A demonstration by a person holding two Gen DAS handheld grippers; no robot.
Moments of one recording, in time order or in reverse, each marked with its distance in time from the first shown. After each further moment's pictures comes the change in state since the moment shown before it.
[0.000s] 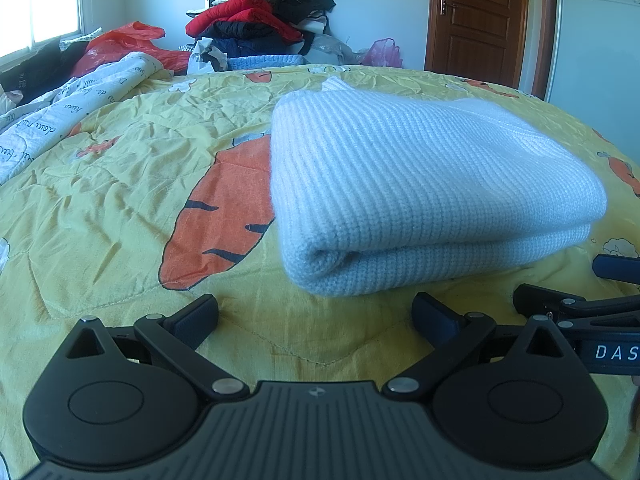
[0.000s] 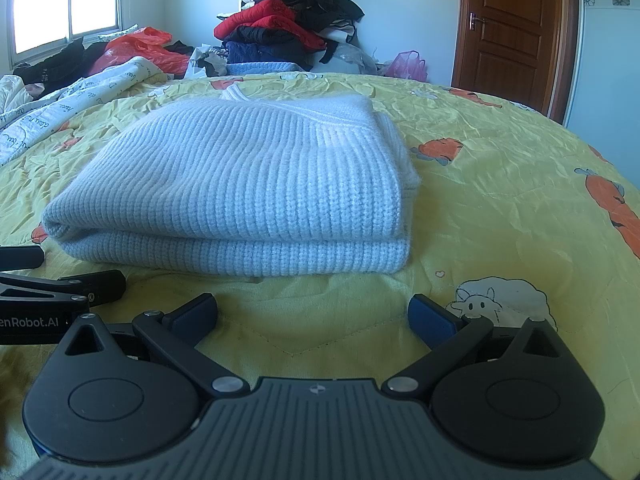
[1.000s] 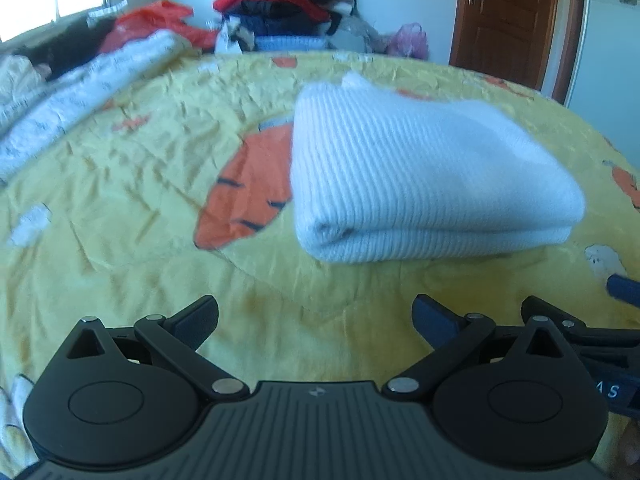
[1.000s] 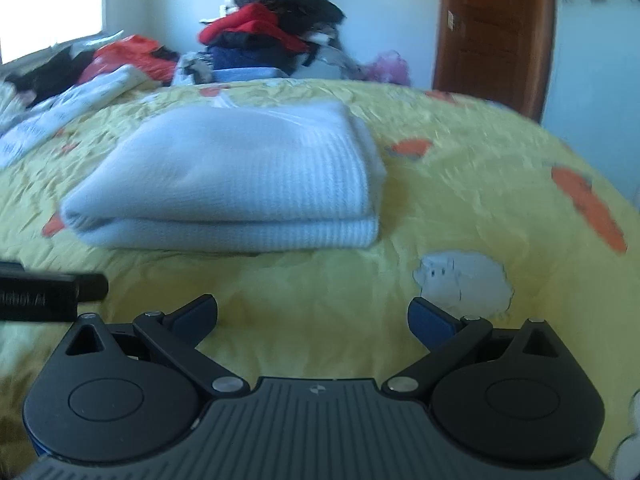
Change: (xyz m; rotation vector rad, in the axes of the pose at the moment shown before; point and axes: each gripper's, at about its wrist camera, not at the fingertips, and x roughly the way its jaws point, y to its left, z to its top) left arm -0.047 -0.010 0.003 -0.062 0.059 0.070; right arm -0.040 0.010 -0.009 -0.002 -0.023 -0.057
